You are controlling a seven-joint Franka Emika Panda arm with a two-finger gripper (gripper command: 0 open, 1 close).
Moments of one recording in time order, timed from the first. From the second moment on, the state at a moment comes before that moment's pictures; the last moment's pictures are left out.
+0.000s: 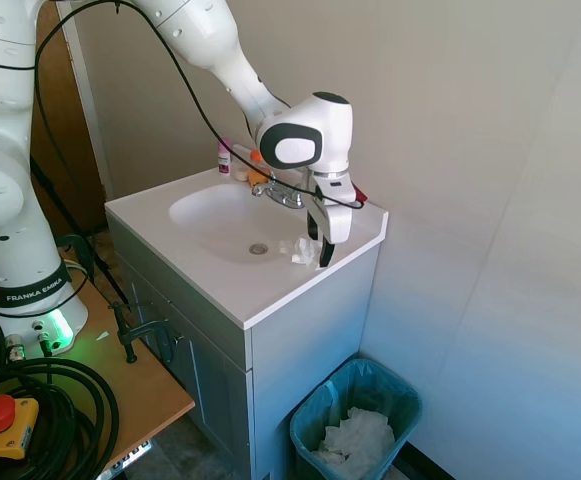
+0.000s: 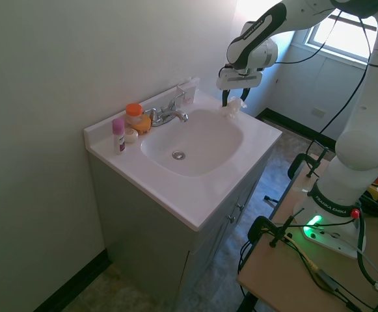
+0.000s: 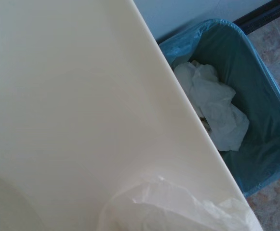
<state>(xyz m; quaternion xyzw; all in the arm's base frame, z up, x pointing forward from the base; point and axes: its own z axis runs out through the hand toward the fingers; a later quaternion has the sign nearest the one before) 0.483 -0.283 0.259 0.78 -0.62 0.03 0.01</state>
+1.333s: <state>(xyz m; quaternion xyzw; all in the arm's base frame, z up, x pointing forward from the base) 0.437 -0.438 0.291 0.70 -0.71 0.06 0.01</state>
